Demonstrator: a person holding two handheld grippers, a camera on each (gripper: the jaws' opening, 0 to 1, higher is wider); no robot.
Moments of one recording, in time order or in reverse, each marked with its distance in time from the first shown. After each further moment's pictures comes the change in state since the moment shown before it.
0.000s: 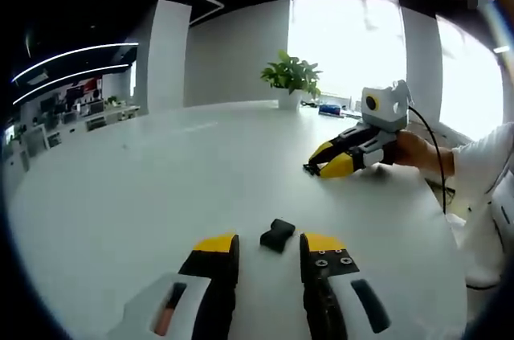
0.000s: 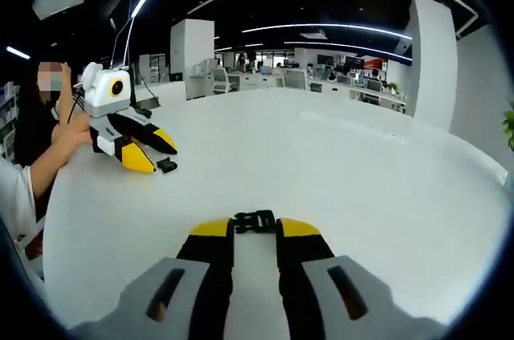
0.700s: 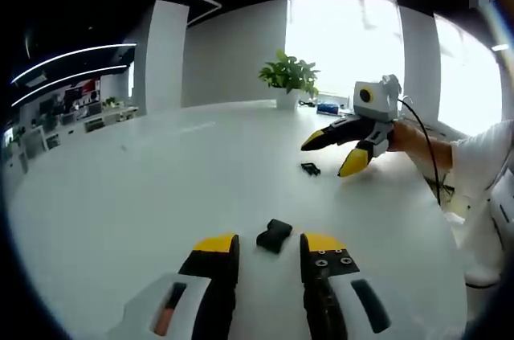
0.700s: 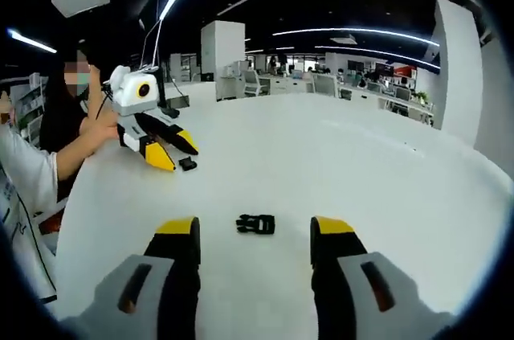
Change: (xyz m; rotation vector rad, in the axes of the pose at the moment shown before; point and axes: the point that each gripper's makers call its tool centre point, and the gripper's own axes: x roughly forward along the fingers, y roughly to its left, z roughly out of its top) left arm 0.001 -0.004 0.001 0.008 0.002 -0.006; right arm -0.011 -0.005 0.011 -0.101 -0.024 0.205
